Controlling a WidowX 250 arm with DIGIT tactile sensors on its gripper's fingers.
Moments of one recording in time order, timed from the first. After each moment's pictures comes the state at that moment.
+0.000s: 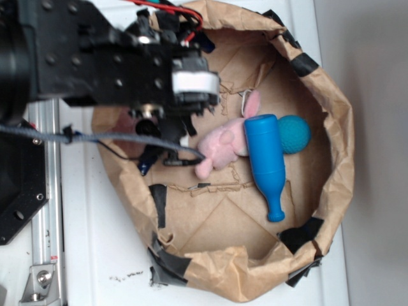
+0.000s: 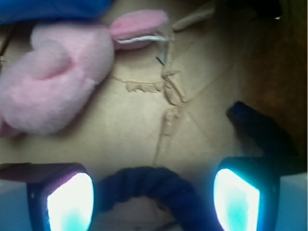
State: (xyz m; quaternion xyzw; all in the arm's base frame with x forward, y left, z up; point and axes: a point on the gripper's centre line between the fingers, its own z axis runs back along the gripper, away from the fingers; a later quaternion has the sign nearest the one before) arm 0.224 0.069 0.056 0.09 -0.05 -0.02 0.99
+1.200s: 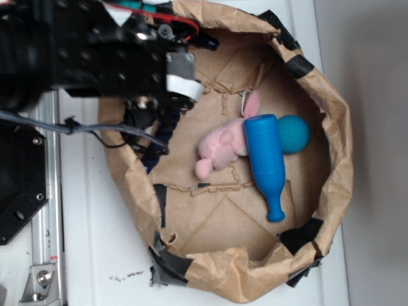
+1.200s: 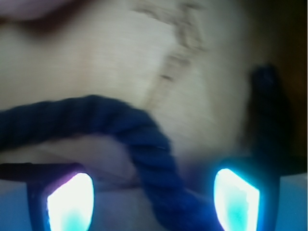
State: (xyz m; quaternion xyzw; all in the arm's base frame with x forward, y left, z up) arm 0.205 0.079 0.043 0.09 0.01 -0.22 0.97
